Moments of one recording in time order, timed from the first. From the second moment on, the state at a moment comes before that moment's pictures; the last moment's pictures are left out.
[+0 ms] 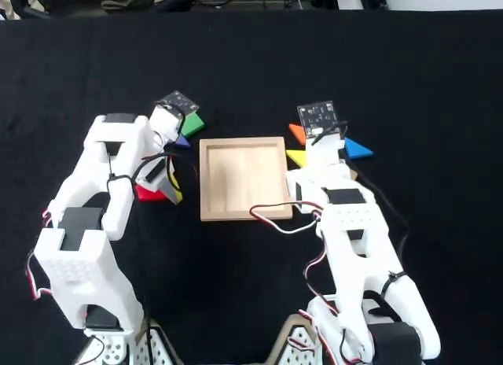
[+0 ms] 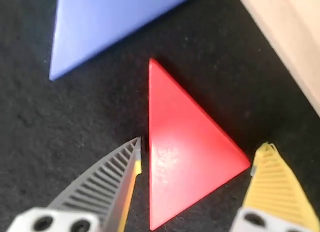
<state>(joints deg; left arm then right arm) -4.0 19.2 13.8 59.4 -39.3 -3.9 -27.4 62.3 29.4 8.3</state>
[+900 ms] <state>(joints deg) -3.8 17.9 13.8 59.6 -38.3 -3.9 -27.4 62.3 29.4 8.3</state>
